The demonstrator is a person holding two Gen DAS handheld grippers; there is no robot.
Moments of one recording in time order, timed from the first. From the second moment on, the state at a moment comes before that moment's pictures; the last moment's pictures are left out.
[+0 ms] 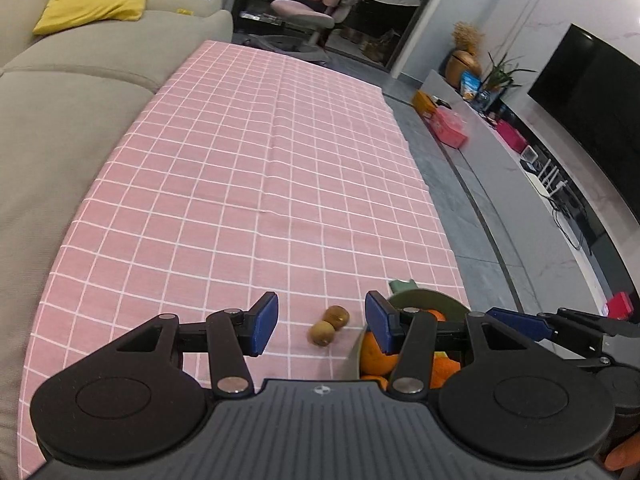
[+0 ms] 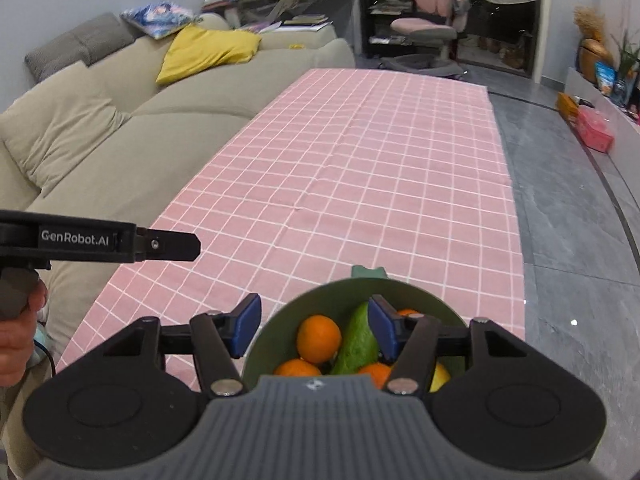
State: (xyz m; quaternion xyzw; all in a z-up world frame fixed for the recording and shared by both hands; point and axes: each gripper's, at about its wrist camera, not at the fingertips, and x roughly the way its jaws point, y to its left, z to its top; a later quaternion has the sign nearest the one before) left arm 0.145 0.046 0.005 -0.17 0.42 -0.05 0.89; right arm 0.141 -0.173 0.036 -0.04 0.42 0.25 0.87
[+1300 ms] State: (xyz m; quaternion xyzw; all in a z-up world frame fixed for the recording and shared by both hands) left arm 0.220 0.052 -0.123 -0.27 0.55 -0.14 0.78; right arm 0.314 -0.093 -0.067 -0.06 0.67 0.30 0.67
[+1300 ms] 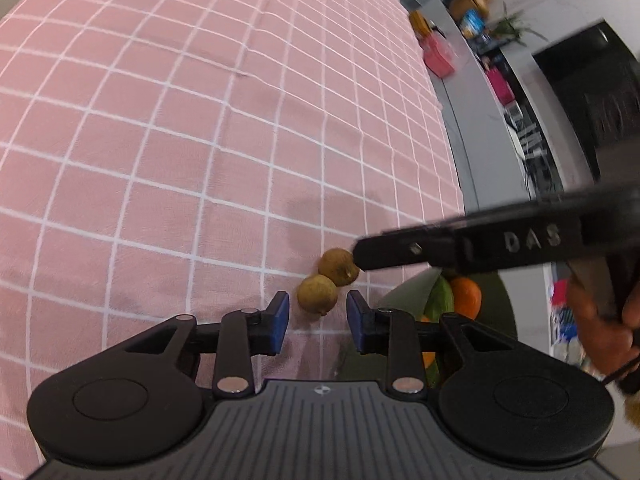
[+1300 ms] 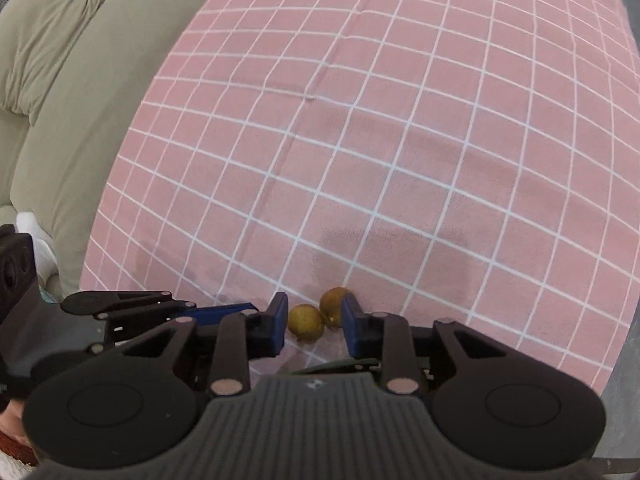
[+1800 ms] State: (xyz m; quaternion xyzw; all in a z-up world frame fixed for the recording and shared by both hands) left arm 0.212 0.042 -0.123 -0.23 0.52 -0.15 0.81; right arm 0.324 -0.077 -0.059 -0.10 0.67 0.31 0.67
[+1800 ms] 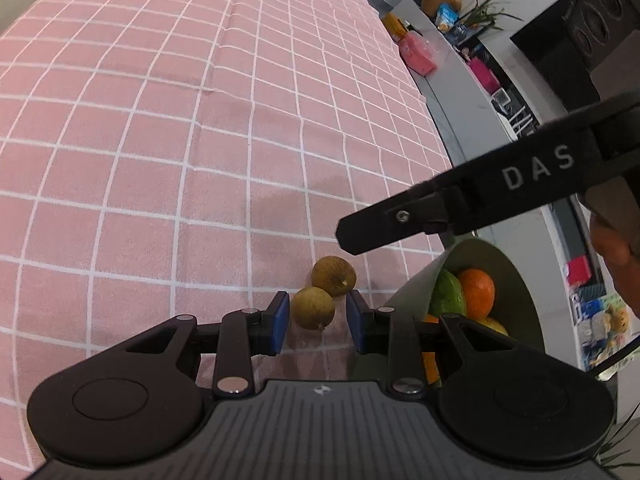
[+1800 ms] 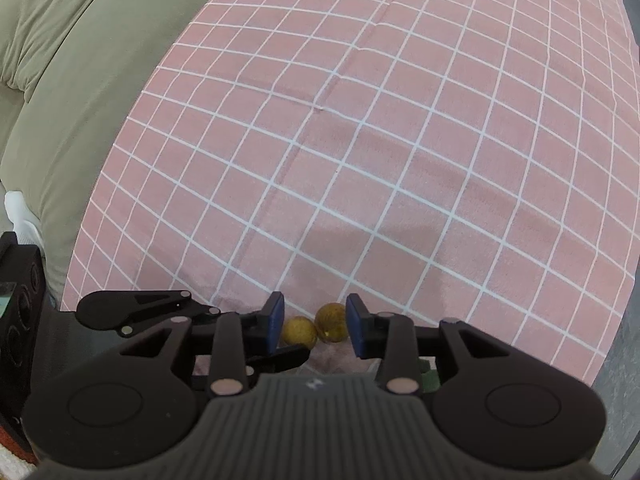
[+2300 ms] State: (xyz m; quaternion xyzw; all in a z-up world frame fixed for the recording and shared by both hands) left arm 0.203 0.051 -0.107 -0.17 0.52 -0.12 0.83; right arm 0.329 -0.054 -0.072 -0.16 0.67 0.31 0.65
